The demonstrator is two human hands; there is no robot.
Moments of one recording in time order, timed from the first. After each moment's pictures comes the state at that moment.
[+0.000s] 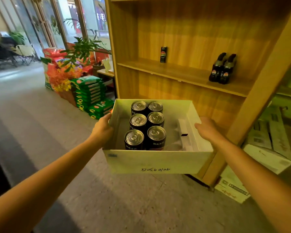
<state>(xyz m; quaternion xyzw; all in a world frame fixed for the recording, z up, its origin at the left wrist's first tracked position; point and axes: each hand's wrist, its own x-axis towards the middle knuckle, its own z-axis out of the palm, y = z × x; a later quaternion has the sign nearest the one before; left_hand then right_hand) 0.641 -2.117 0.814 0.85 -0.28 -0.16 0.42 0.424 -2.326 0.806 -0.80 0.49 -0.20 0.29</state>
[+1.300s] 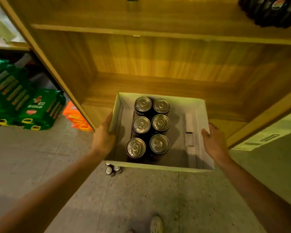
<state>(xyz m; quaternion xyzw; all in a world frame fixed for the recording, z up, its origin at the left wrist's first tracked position) 1.072 -2.474 0.607 0.77 -0.48 -0.29 0.30 0.779 -2.518 0.616 -0.58 0.72 -0.26 0.28</state>
